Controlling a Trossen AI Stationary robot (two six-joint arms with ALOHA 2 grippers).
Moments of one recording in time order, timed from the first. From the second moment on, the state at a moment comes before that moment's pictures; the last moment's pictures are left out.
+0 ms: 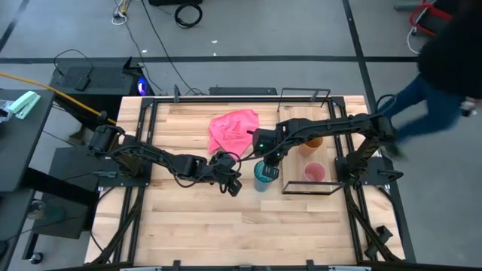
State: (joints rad) left arm -0.21 1.65 0.97 -0.05 -0.36 -0.83; right arm -0.03 1.67 1.40 -1.00 -0.10 0.25
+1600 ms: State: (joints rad) left arm -0.21 1.65 0.97 -0.05 -0.37 -0.83; right arm -0.59 1.62 2.01 -1.57 0.06 -0.06
